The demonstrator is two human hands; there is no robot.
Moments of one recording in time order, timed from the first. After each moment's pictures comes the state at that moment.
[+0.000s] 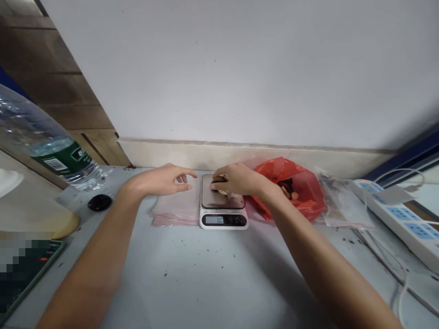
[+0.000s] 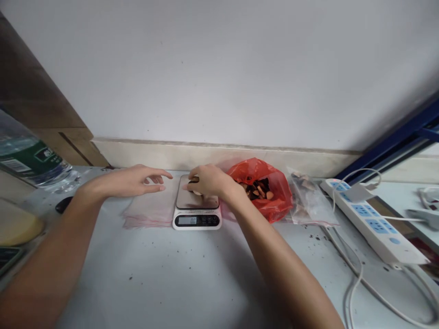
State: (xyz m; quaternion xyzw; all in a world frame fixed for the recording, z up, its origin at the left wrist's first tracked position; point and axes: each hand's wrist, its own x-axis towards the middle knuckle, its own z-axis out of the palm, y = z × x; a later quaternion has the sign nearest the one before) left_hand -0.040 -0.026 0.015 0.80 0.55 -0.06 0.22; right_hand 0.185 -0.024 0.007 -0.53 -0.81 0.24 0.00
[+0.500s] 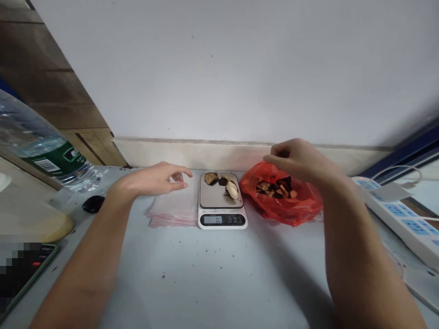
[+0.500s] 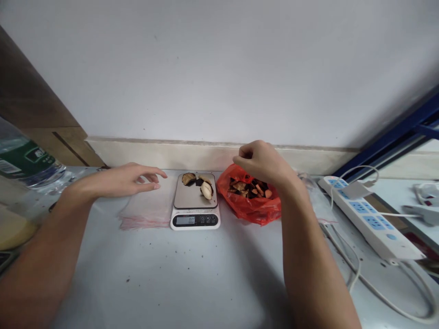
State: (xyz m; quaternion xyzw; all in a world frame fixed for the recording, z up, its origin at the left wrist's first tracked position) left_hand -0.047 -0.025 0.017 0.81 0.55 -0.04 0.21; right_hand 0.266 -0.034 0.037 -0.64 -0.73 0.13 0.20
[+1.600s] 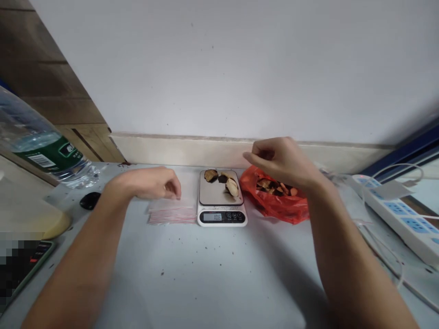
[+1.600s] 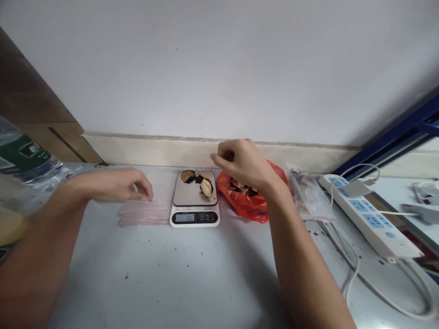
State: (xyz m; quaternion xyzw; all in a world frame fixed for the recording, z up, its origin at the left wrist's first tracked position) left_hand -0.045 -0.027 0.015 0.79 0.53 -0.12 0.27; right_hand 0.243 -0.037 0.027 -0.53 -0.79 0.13 0.27
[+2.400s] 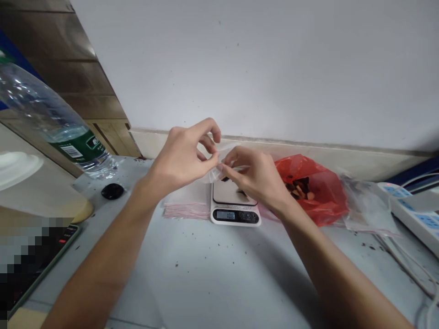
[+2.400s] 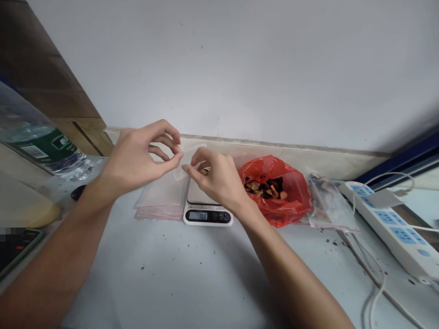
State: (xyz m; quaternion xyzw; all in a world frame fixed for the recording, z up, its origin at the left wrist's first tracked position) left_hand -0.011 -0.053 0.026 0.80 0.43 0.41 0.09; right_hand 0.173 -0.049 -0.008 -0.44 -0.76 0.29 0.38
